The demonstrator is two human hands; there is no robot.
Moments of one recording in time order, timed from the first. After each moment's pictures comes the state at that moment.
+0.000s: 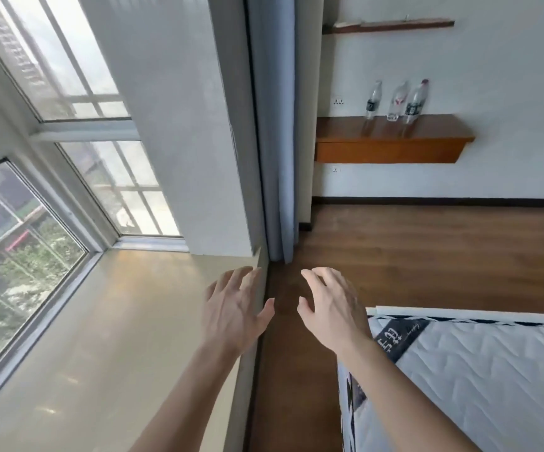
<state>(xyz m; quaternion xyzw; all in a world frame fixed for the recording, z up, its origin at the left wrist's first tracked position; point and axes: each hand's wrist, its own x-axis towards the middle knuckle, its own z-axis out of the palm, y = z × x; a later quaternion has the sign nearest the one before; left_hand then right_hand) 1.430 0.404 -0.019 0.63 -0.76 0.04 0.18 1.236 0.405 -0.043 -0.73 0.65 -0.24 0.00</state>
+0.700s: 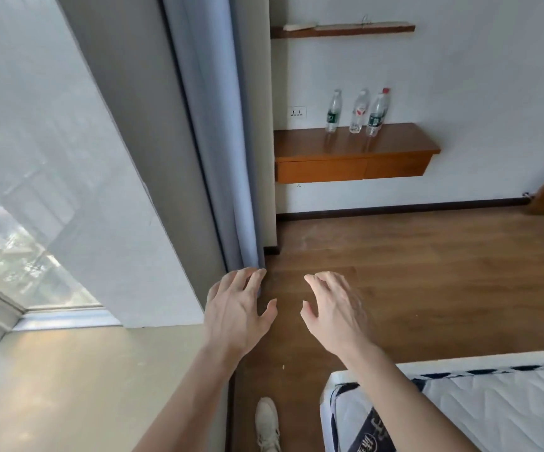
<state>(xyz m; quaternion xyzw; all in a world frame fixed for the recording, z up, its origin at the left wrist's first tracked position) 1.323 0.125 -0.030 0.57 -0.80 0.00 0.18 1.134 0.160 -0.054 -0.67 0.72 -0.20 -0.01</state>
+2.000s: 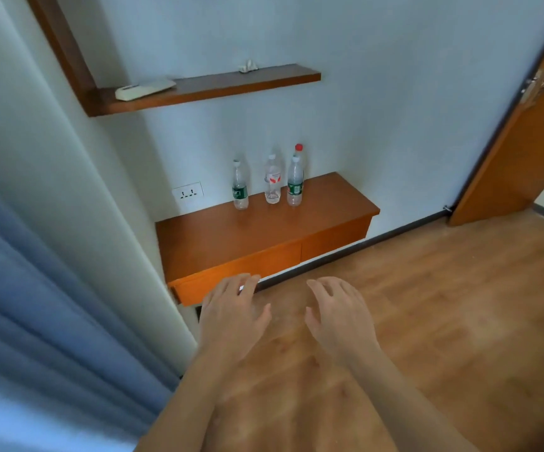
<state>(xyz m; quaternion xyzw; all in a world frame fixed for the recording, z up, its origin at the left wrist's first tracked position) 0.961 -0.453 -0.013 0.44 -0.88 -0.06 0.18 0.792 -0.347 -0.028 -0.53 0.83 -0.16 -0.04</state>
